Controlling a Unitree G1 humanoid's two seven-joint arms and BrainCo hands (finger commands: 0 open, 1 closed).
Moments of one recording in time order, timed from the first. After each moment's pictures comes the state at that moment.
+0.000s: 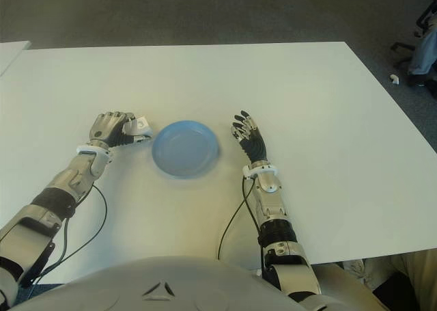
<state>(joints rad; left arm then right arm) -0.33 0.56 -0.42 0.66 0.74 -0.13 0.43 -0.12 -0.06 -0.03 0.50 0.02 -0.35 0.10</state>
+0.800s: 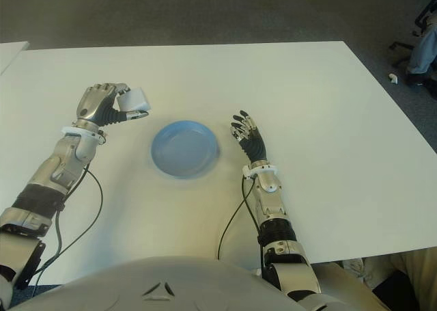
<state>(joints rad) -0.29 0.59 -0.24 0.31 0.67 -0.15 0.31 -0.13 -0.06 -0.03 0.52 0.03 -0.36 0.12</state>
